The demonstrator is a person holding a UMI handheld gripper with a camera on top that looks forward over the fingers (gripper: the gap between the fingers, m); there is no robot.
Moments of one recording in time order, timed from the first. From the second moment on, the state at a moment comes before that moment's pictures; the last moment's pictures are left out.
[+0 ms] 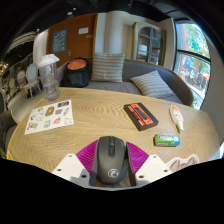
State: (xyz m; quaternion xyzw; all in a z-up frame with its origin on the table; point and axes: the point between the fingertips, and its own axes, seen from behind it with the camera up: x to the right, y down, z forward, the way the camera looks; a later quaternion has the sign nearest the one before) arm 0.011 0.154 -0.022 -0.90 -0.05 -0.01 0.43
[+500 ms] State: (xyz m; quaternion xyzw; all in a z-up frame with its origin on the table) arm 0.127 0.053 0.089 -0.85 -0.05 -0.09 0.51
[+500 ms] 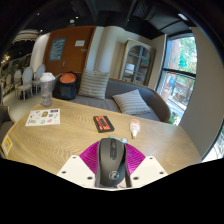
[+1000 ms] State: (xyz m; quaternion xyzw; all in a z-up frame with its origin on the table) arm 0.224 -0.034 0.026 -0.88 -0.01 -0.09 0.47
